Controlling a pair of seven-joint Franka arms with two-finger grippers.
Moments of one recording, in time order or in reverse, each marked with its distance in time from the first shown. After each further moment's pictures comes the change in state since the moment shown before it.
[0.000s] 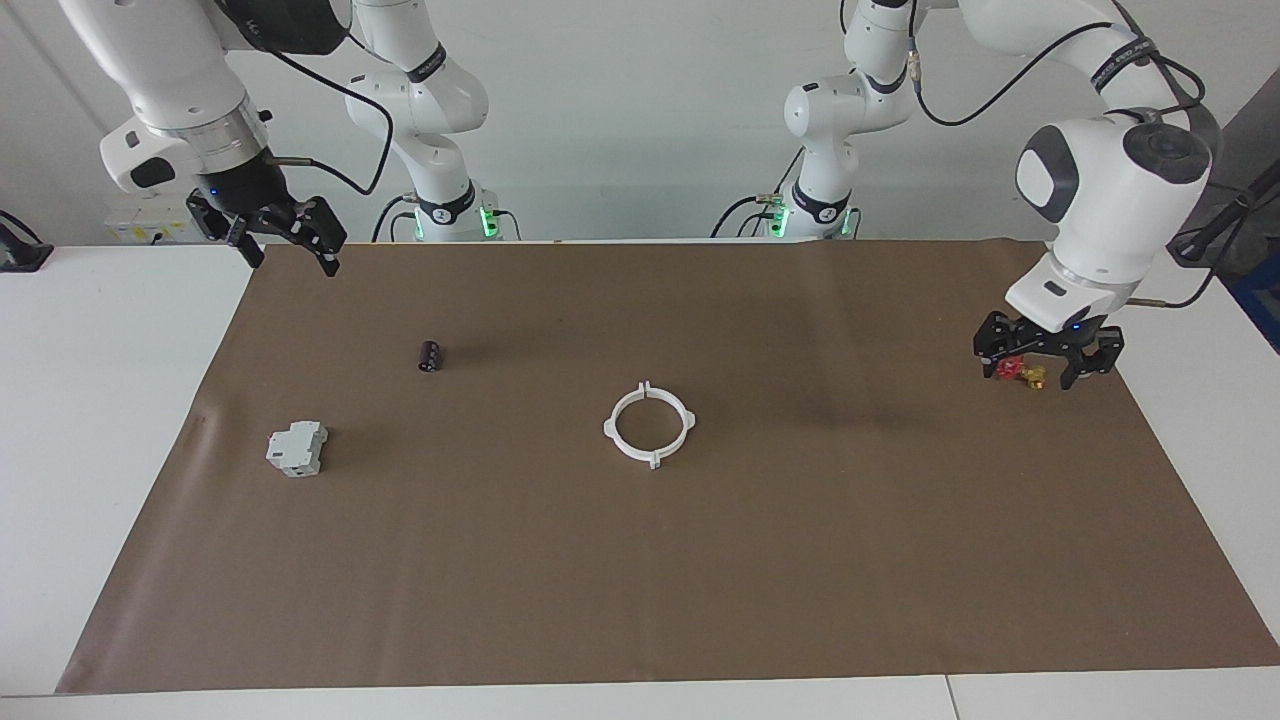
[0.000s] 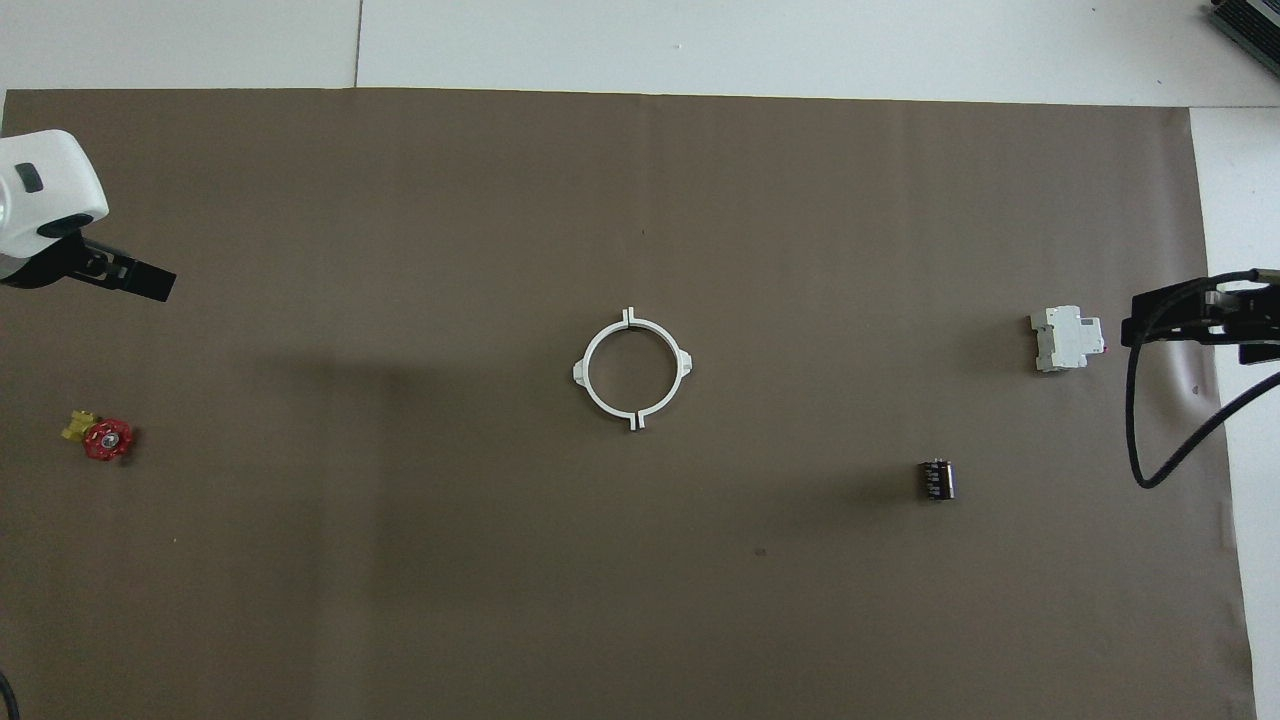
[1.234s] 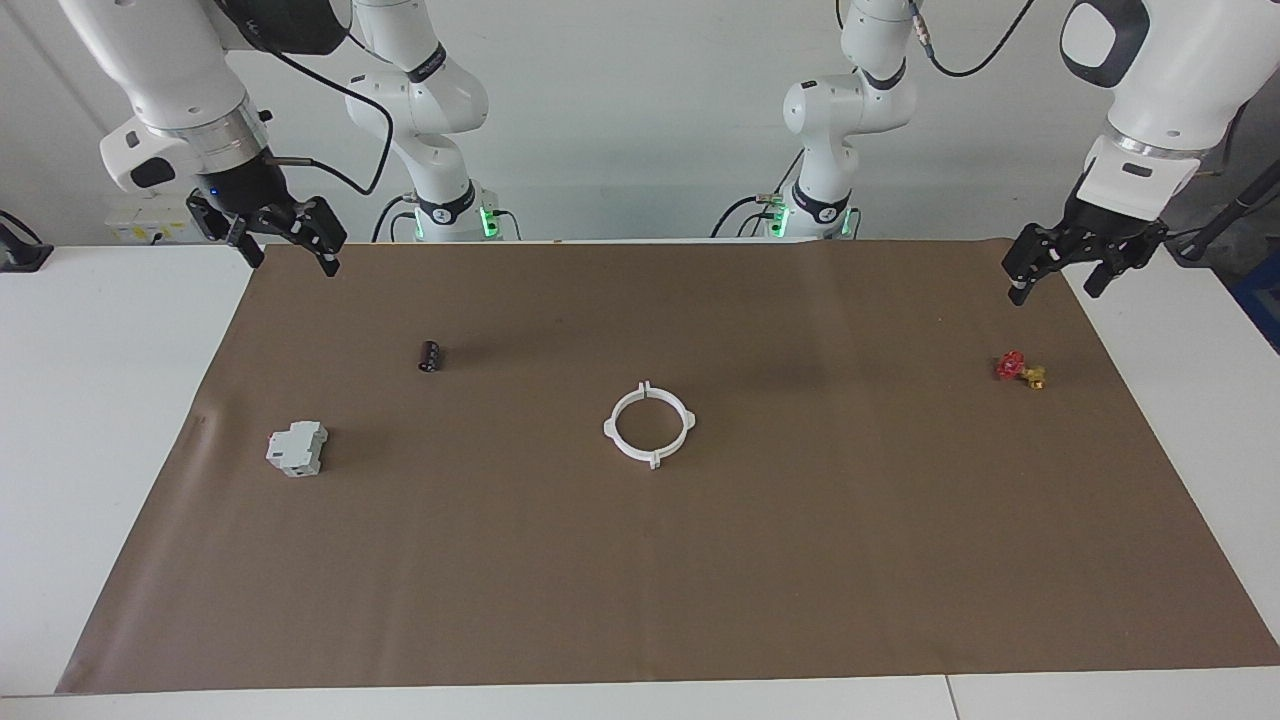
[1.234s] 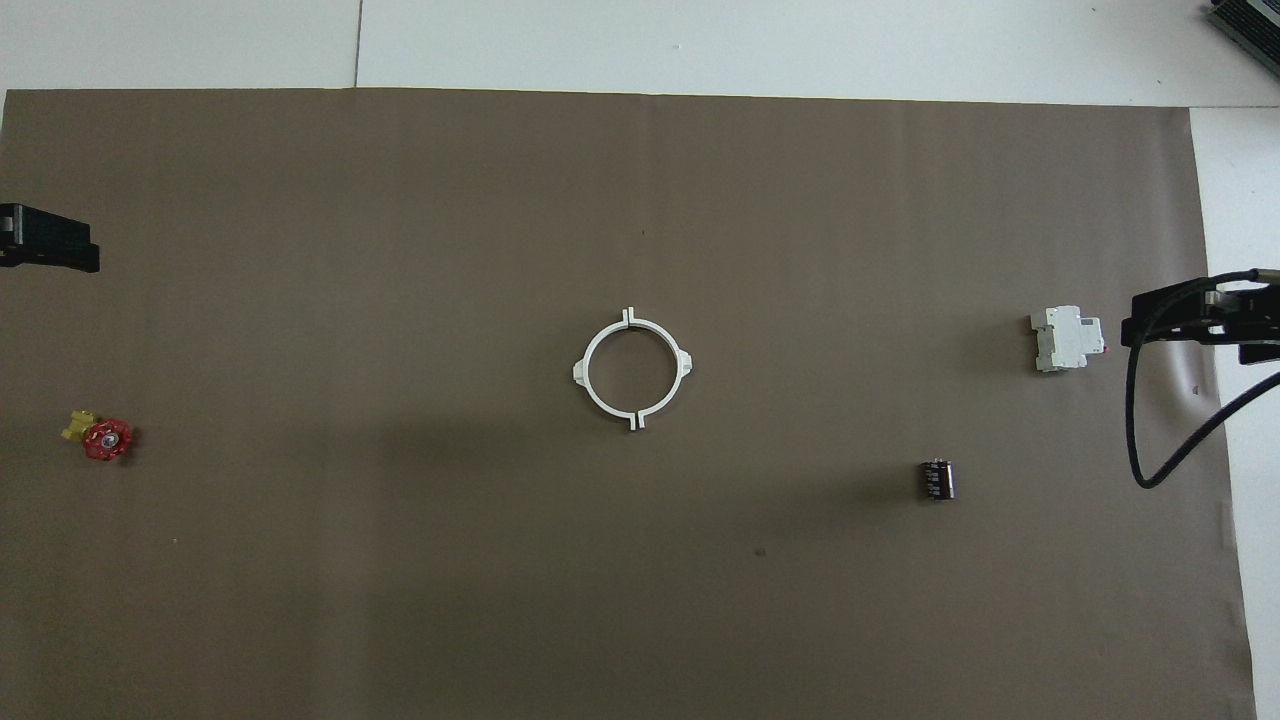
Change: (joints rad) left arm -0.133 -0.073 0.103 0.203 -0.090 -0.280 -0.345; right arm 0.000 0.000 0.000 0.000 0.000 0.000 0.000
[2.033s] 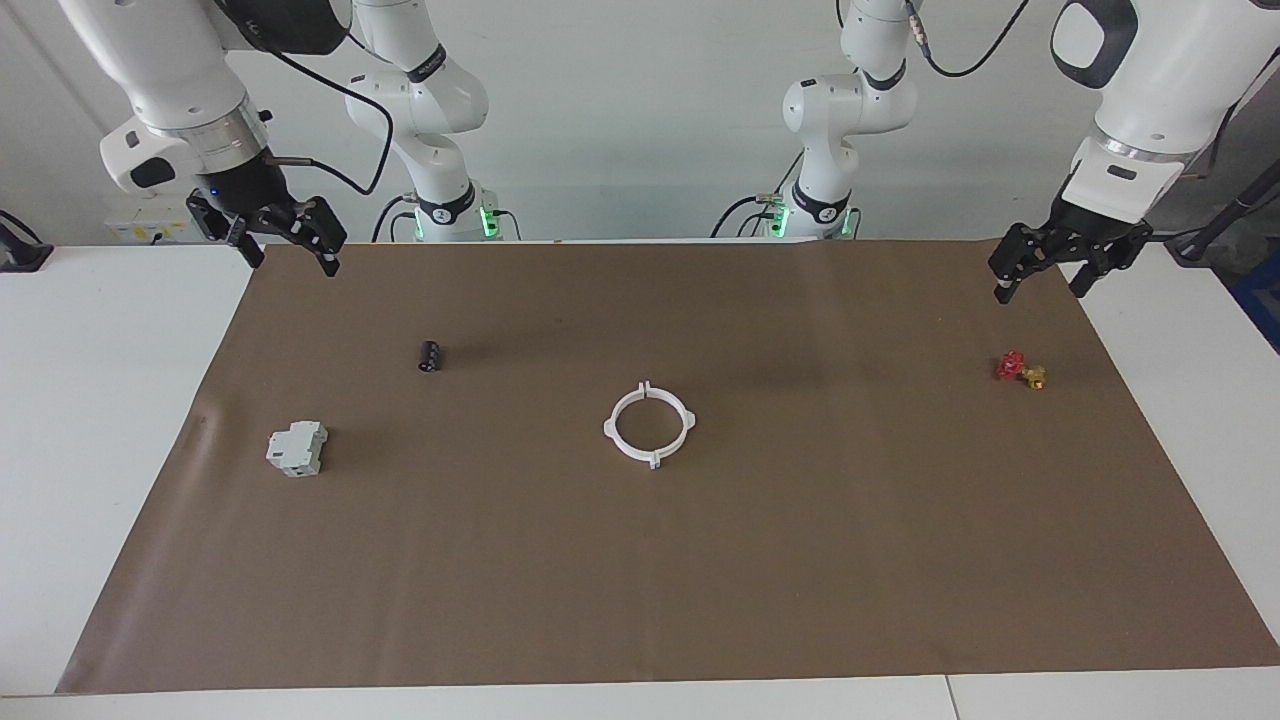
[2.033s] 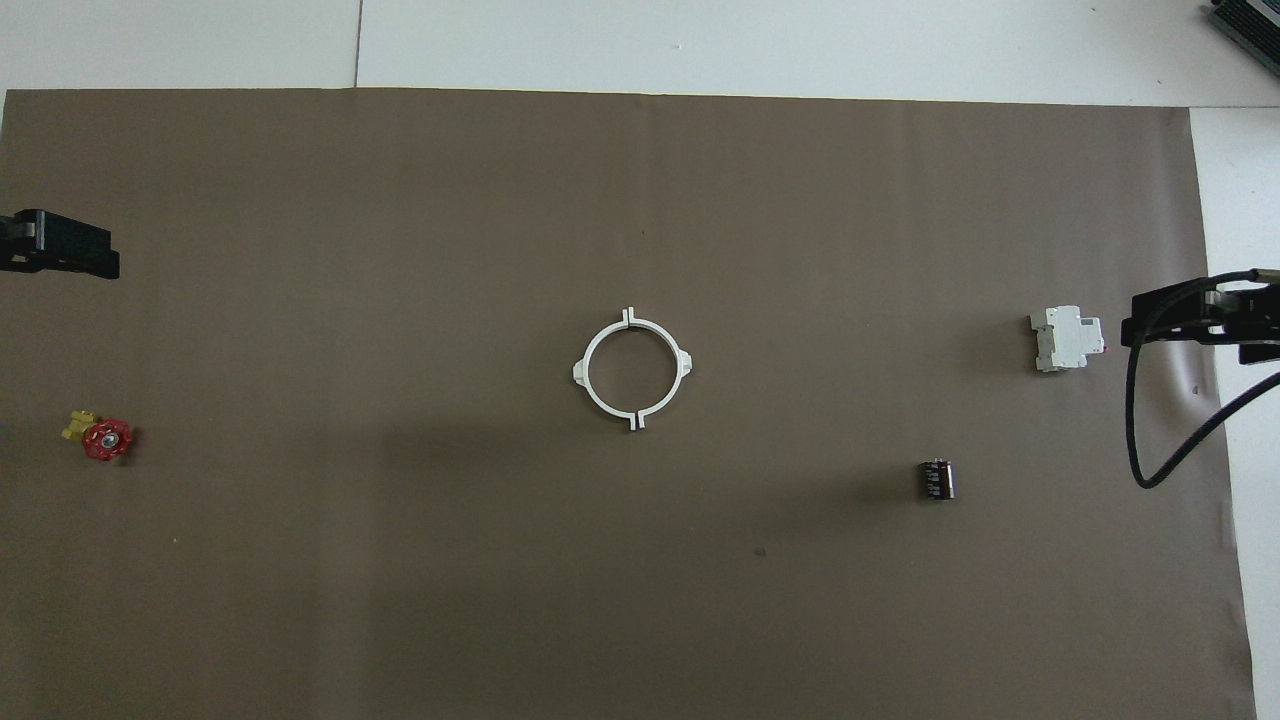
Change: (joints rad) left arm -0.019 0.000 0.007 -0.002 -0.021 -0.015 -0.004; right arm 0.000 0.000 0.000 0.000 0.000 0.000 0.000
